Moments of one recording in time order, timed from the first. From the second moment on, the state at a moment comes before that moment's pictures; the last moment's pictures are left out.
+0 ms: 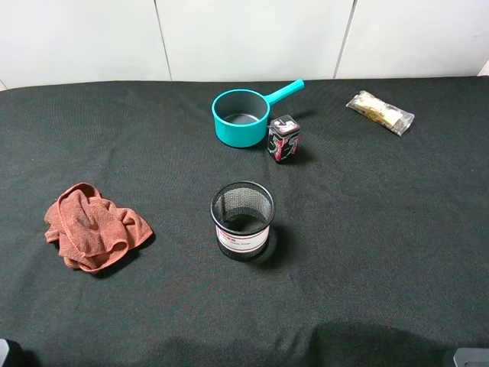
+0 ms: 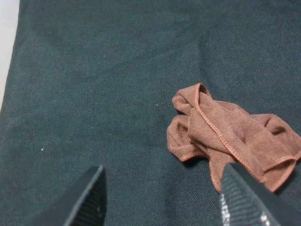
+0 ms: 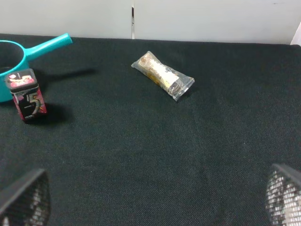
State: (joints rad) left arm 0.00 0.00 -0.48 0.07 1.07 0.01; right arm 0.01 0.00 -0.50 0.09 1.03 -0.14
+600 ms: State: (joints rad) left arm 0.00 0.18 -0.57 0.07 1.07 0.01; right arm 0.01 0.00 -0.50 0.09 1.03 -0.14
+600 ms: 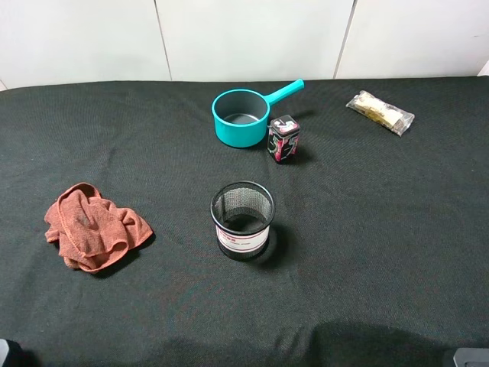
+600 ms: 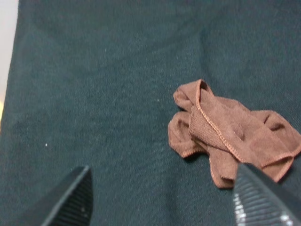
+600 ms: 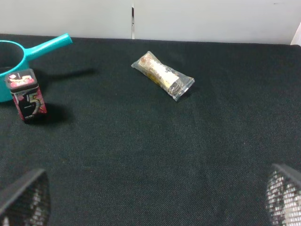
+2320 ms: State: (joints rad) left arm -0.13 1.34 -0.98 0.10 1.04 0.05; right arm 0.01 0.00 -0.50 0.09 1.03 -0.14
